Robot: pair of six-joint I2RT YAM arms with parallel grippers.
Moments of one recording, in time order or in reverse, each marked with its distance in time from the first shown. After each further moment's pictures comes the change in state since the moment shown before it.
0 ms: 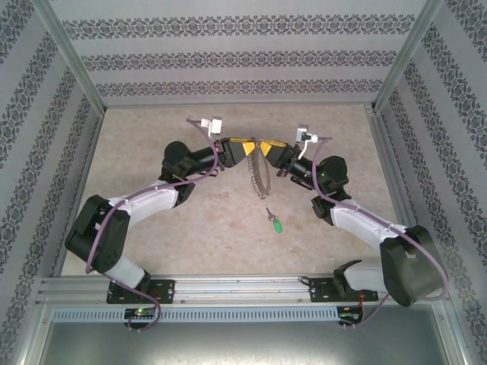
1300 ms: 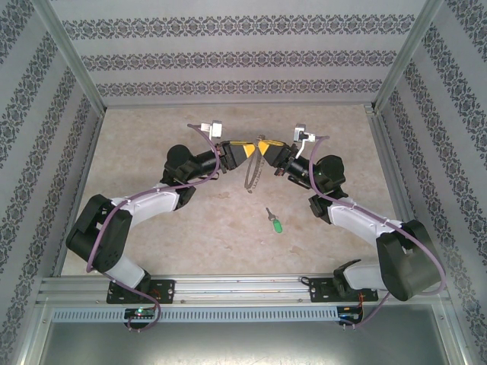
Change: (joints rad) left arm -0.013 0.006 -0.042 0.000 -0.070 0.040; right arm 0.011 0.037 0.011 0.030 0.011 0.015
